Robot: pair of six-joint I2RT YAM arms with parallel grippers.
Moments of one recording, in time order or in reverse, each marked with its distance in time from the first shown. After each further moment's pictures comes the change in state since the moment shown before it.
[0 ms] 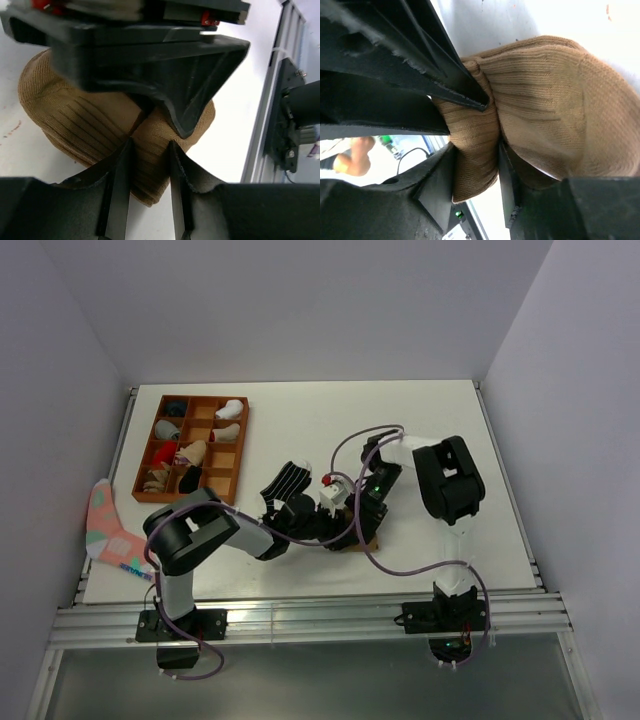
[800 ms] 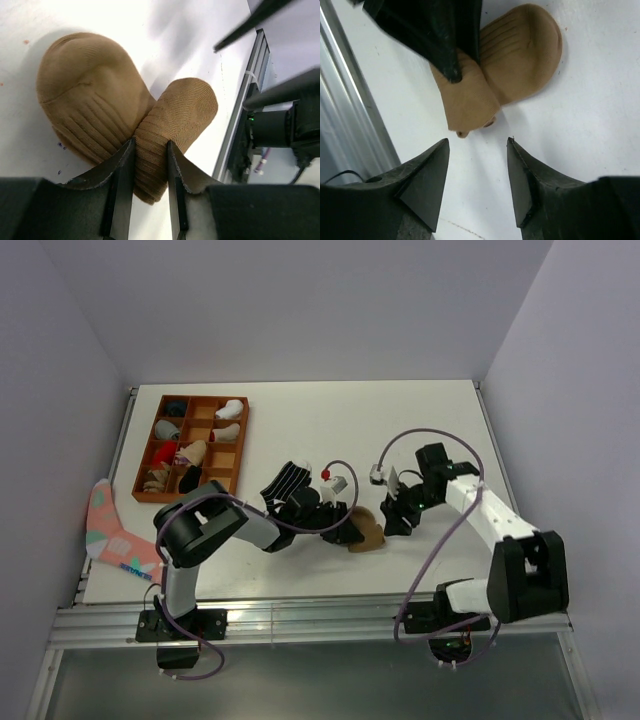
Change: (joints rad) left arm 0.031 0.086 0.068 -0.004 0.071 -0.268; right arm -0.204 -0.749 -0.471 0.400 0.027 -0.018
